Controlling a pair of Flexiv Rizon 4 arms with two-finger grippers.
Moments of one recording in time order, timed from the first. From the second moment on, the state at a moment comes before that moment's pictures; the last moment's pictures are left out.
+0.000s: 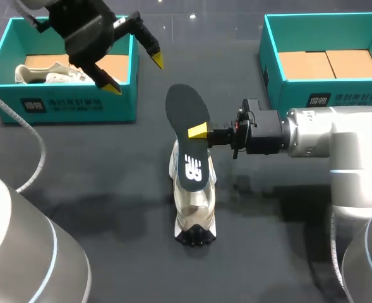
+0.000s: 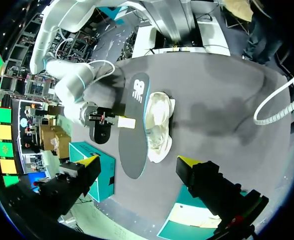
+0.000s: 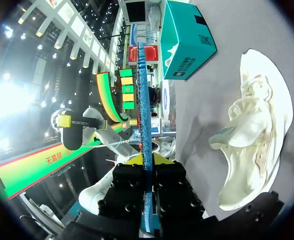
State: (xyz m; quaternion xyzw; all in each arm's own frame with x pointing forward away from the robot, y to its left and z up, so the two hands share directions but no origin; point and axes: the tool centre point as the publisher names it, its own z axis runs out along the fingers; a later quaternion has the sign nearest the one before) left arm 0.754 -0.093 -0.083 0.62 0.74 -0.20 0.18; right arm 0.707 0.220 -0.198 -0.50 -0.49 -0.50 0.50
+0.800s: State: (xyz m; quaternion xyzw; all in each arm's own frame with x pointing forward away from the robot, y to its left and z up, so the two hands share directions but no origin) left arm 0.739 -0.052 -0.126 0.60 0.67 -0.34 0.27; right arm 0.707 0.220 -0.198 -0.50 -0.49 -0.50 0.50
